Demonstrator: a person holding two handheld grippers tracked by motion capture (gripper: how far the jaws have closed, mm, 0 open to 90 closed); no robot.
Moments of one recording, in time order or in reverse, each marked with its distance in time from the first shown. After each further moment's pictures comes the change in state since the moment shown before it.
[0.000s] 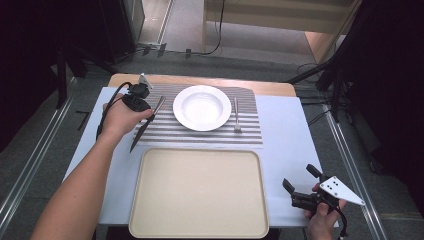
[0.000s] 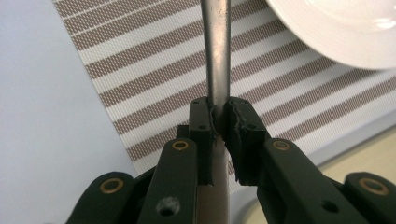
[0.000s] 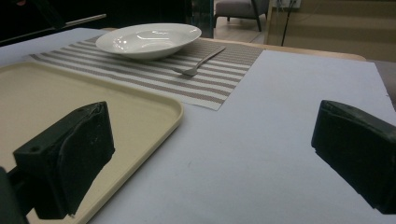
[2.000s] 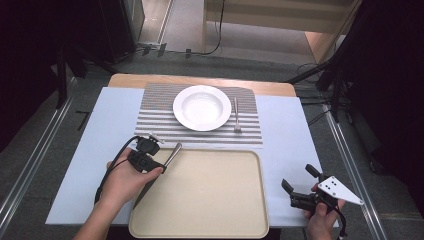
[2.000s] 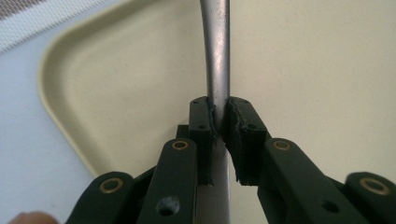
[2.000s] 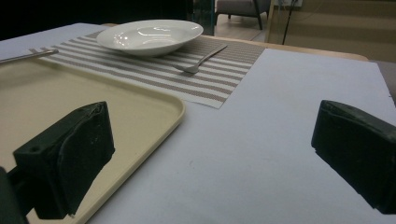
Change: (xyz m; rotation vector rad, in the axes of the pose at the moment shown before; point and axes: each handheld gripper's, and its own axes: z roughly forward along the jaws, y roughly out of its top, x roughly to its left) left arm -0.099 -0.137 0.012 -0.025 -0.104 0.107; right arm 0.002 0.000 0.001 0.012 0.000 -0.014
